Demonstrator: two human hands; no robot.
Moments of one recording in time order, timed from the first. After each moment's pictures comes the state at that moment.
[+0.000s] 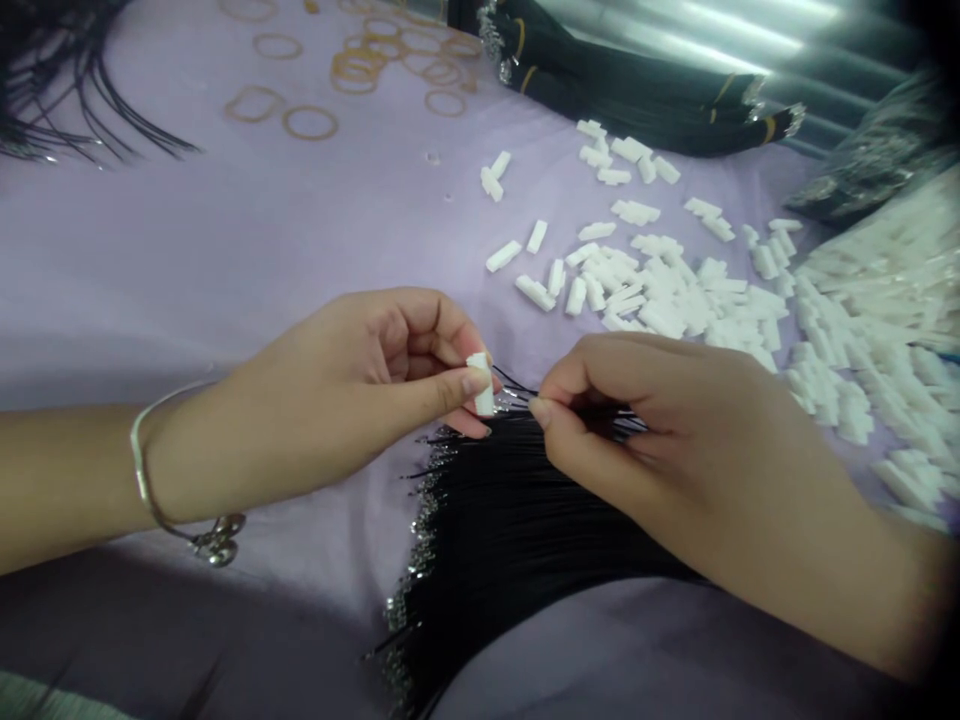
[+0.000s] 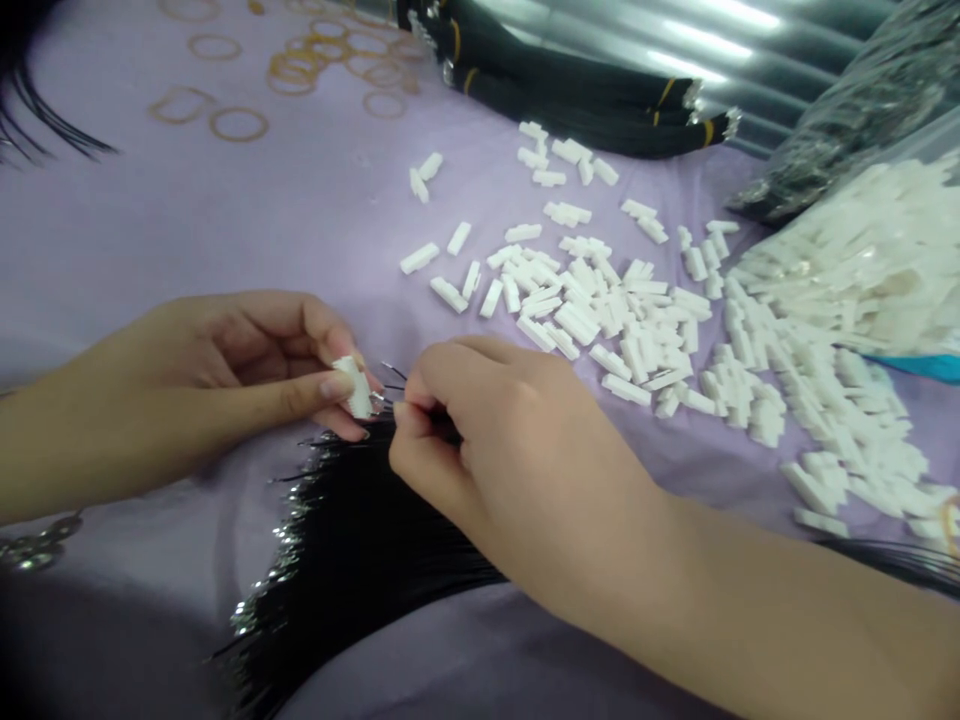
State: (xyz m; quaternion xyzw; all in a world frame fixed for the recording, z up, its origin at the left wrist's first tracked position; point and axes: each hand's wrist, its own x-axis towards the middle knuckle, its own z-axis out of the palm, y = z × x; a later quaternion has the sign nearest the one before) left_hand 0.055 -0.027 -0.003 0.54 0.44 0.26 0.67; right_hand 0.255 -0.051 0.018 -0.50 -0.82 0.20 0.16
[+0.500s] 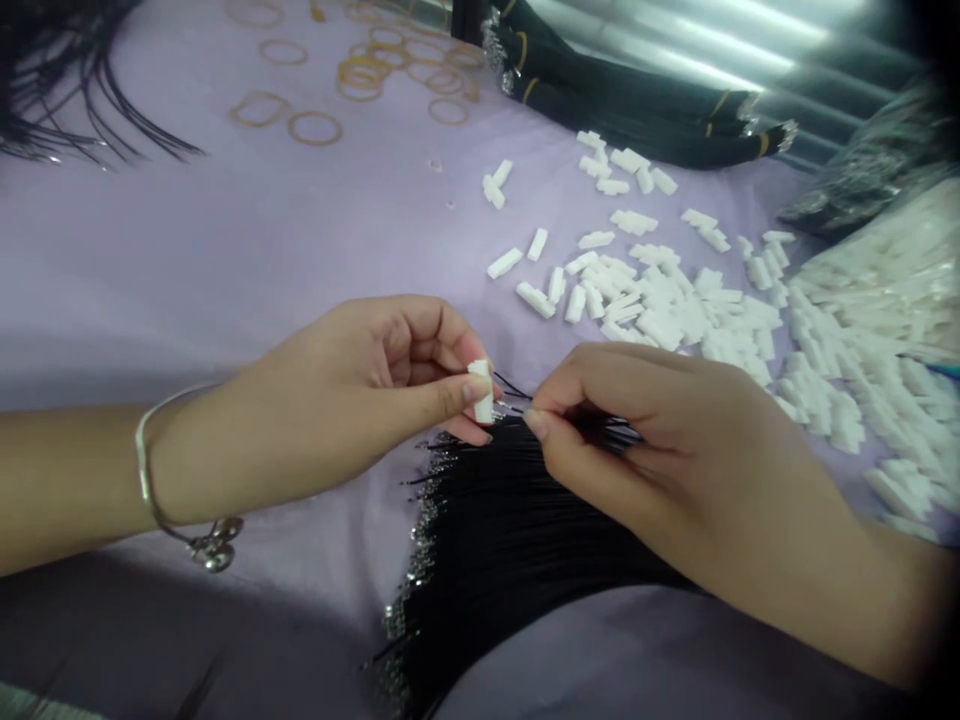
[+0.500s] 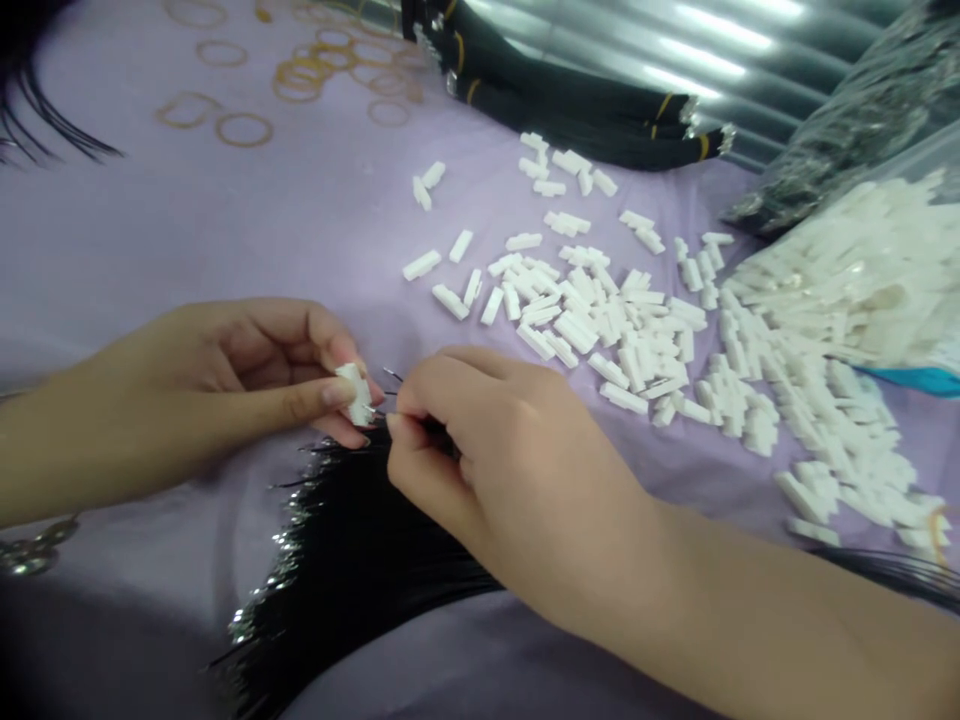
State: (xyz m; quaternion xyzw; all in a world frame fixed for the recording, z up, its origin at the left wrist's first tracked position) left_hand 0.058 -0.026 -0.002 0.51 0.44 0.27 0.69; right_hand 0.255 -0.049 0.018 -0.47 -0.84 0.23 0.18
